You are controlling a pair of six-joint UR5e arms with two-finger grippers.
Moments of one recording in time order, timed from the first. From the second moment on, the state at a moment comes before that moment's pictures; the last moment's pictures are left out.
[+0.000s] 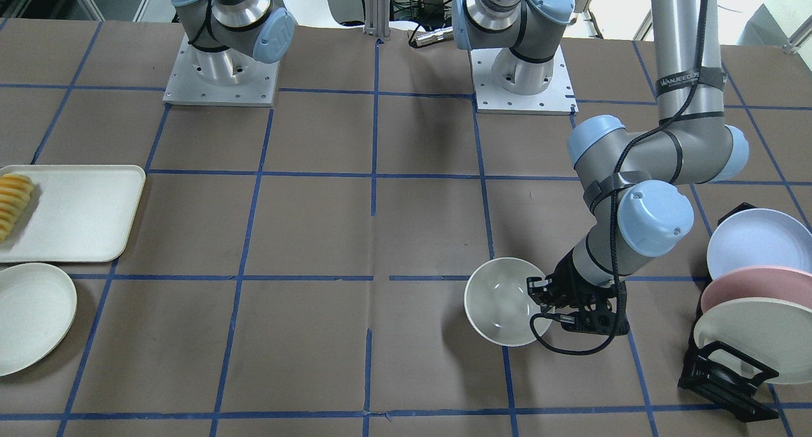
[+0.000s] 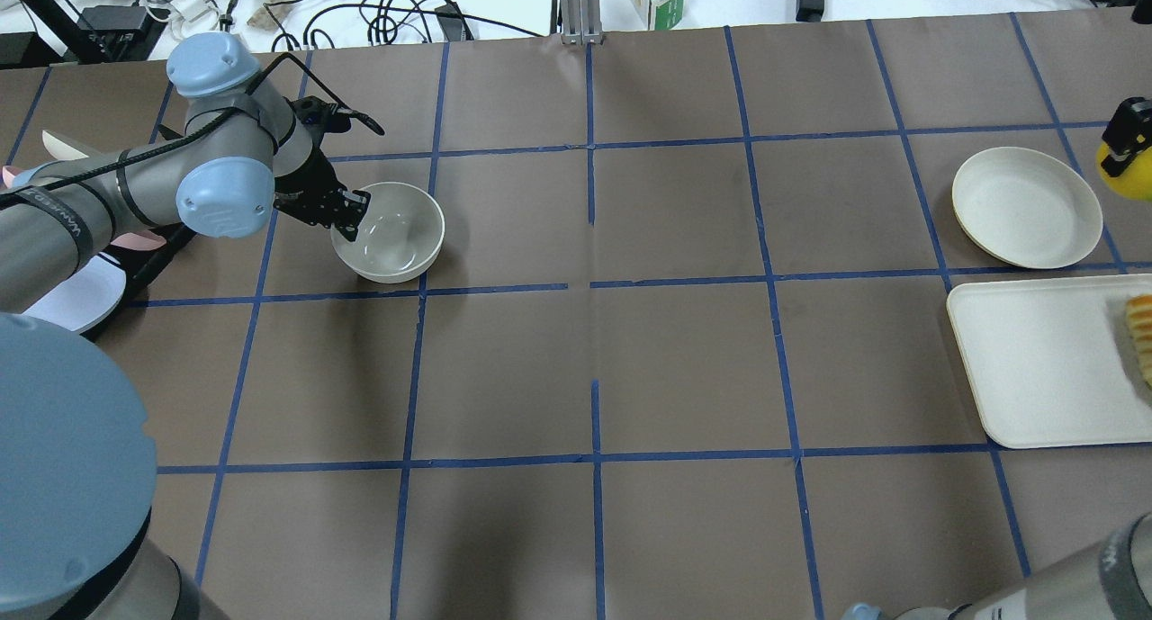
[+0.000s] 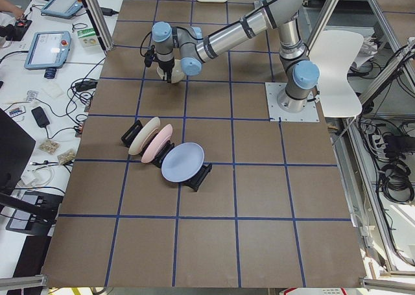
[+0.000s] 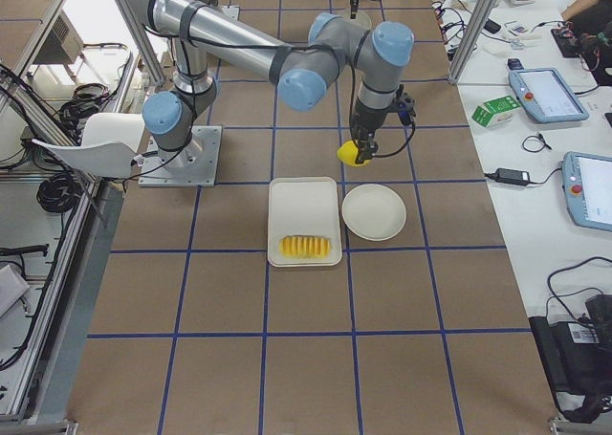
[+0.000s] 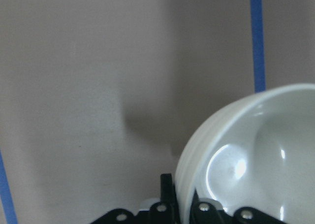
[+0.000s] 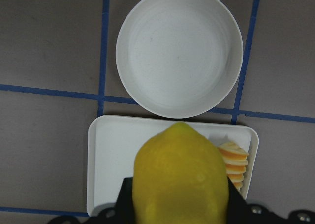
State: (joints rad) left arm -1.49 -2.01 -1.68 -0.99 1.49 0.14; right arm 1.10 -1.36 1.41 -1.59 -1.68 -0.58
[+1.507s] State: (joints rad) left arm -1.81 -2.07 -1.70 -0.90 1.40 -0.26; right arm 1.65 -1.41 1.42 -1.59 -1.66 0.06
